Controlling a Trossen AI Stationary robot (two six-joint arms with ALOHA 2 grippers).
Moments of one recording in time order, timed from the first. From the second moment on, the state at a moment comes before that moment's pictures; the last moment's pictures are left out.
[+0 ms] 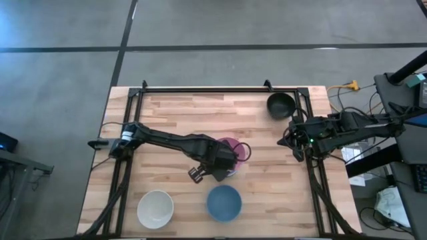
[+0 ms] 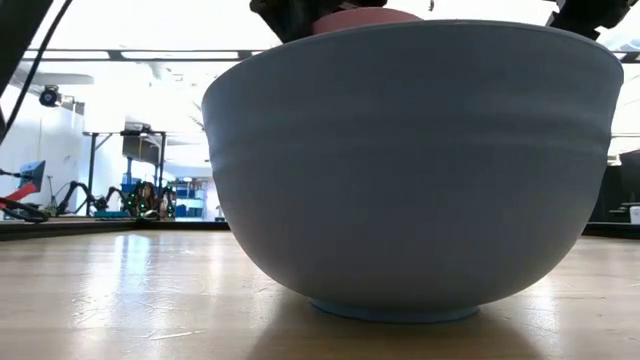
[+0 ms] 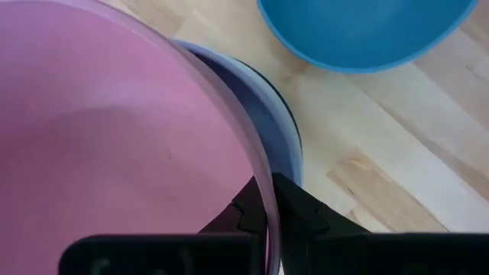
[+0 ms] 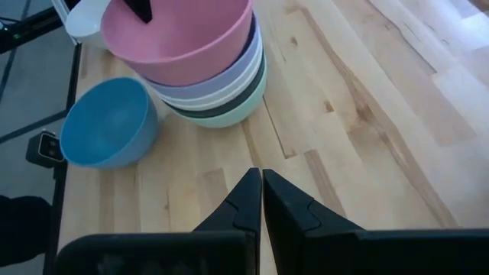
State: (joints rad) left arm -0.22 2.08 2.13 -1.36 -0.05 0.66; right arm 0.16 0.65 0.81 -0.88 0.10 0.46
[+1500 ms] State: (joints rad) left arm -0.22 2.03 2.12 -1.40 -0.06 0.53; right arm 0.17 0.65 0.81 -0.85 0.04 0.48
